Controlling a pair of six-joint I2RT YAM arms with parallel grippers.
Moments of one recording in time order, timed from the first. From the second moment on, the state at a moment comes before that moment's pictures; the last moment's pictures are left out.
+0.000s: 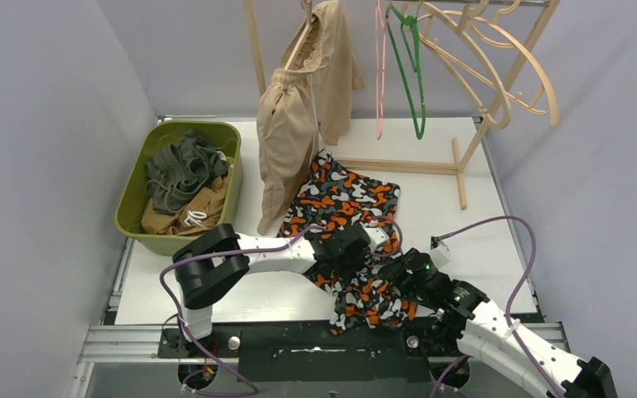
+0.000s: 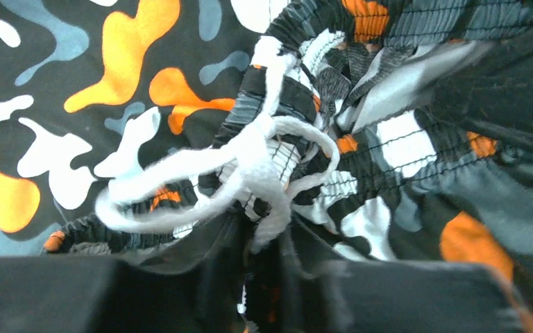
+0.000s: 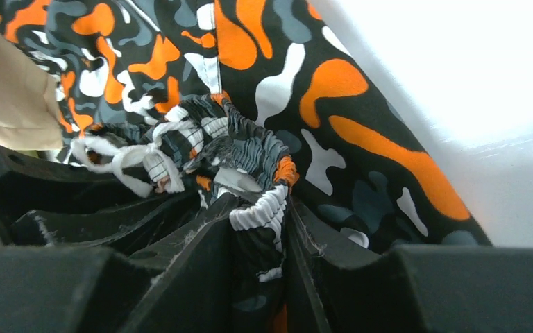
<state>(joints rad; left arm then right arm) -1.13 1.87 1.12 -0.21 -0.06 -0.15 0.72 0.58 0.23 -0.47 0.26 1.28</state>
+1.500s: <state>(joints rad) -0.99 1.08 1.57 -1.43 -1.04 -0.72 0.71 0.56 0.36 -0.66 0.42 1.31</state>
